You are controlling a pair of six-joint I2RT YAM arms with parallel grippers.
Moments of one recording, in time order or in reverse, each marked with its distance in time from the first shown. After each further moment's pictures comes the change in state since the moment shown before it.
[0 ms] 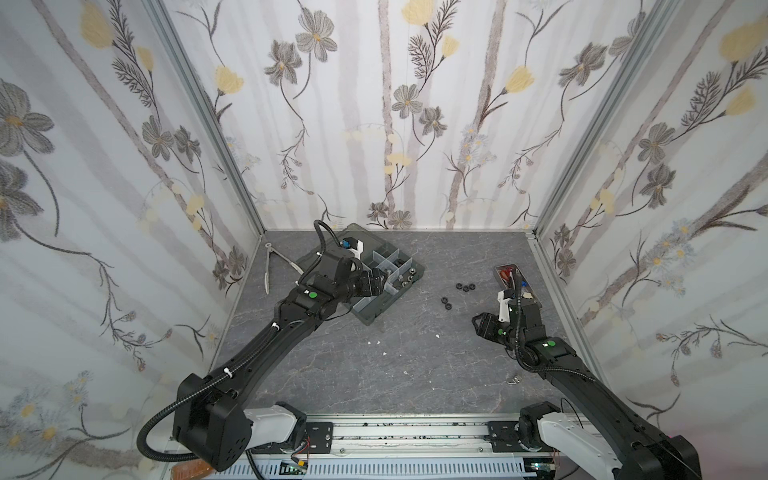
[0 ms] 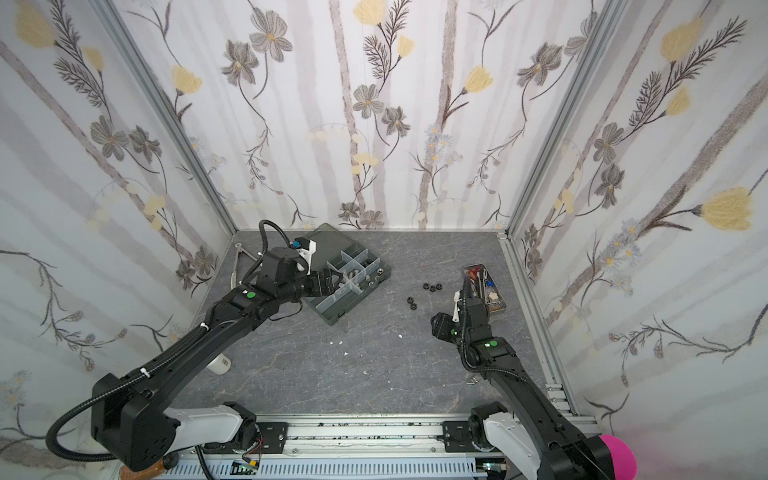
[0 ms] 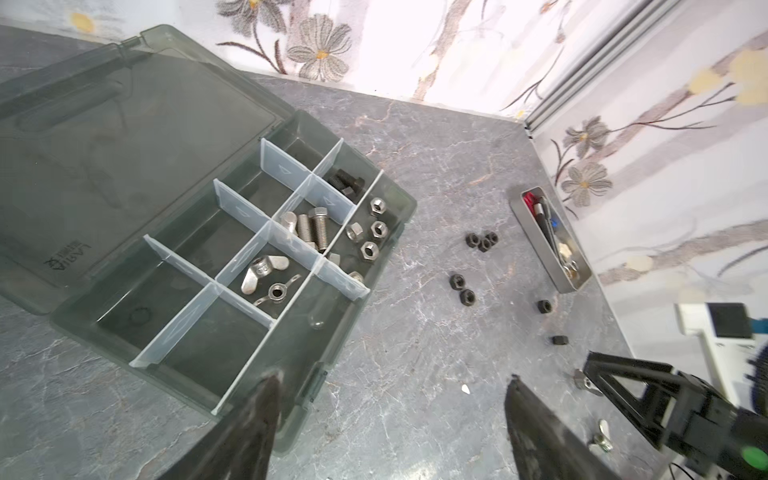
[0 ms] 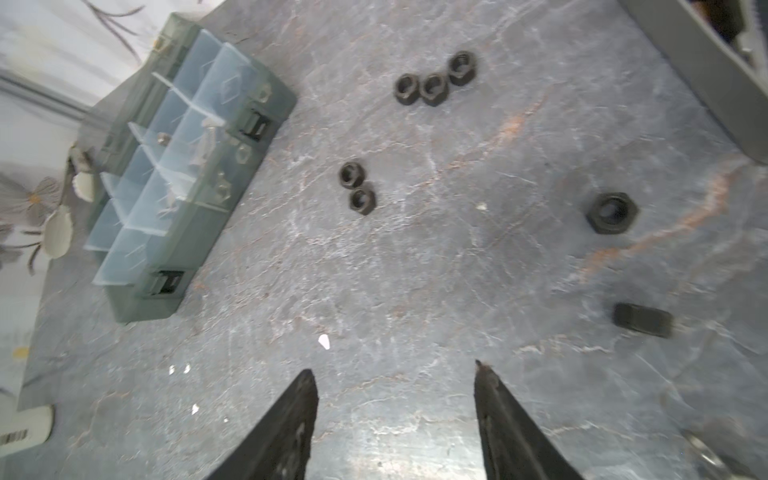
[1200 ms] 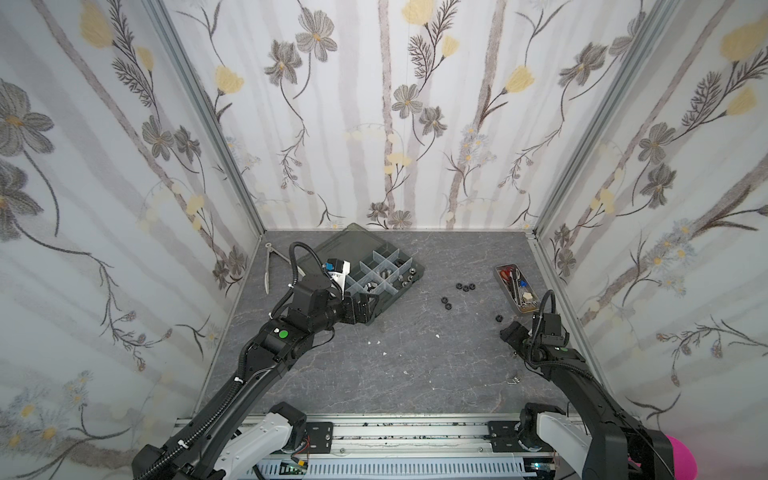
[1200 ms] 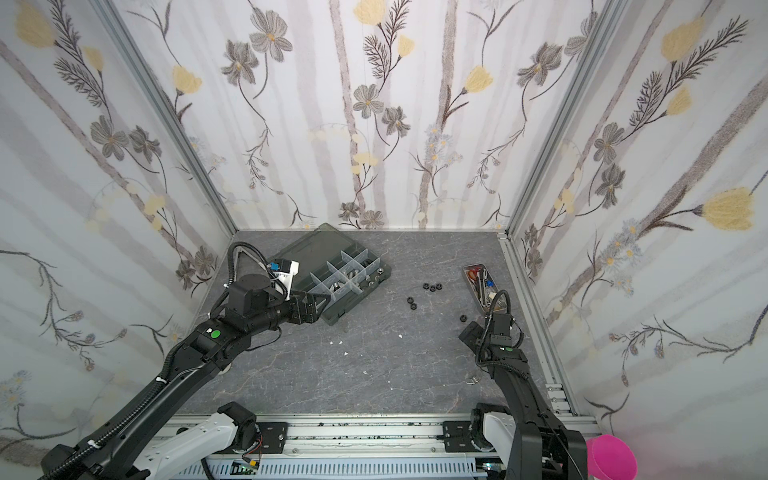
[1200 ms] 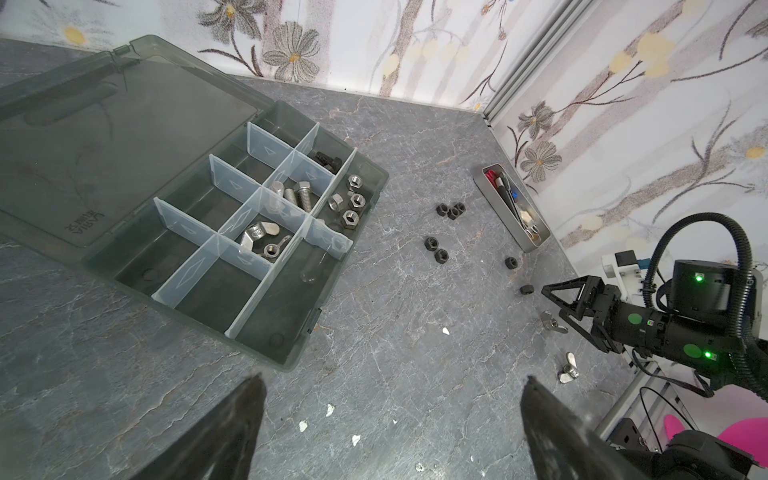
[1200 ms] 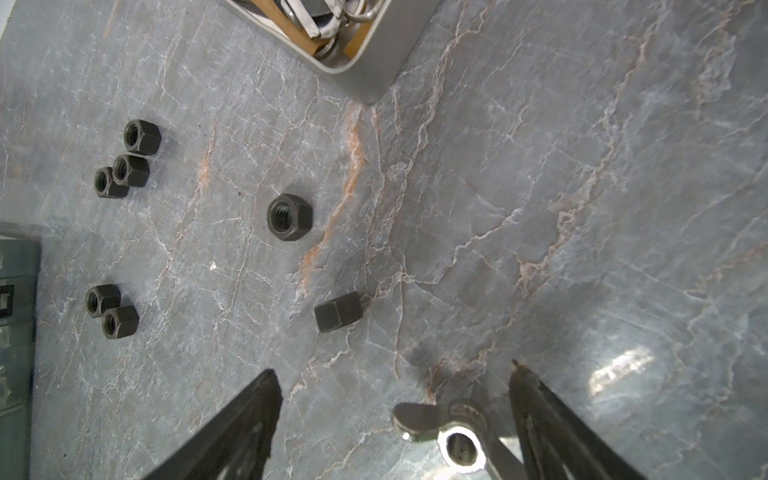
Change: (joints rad) left arm -0.004 -0.304 -0.189 -0.061 0.047 0.050; right arm -0.348 0.068 -0.138 0.035 0.071 0.116
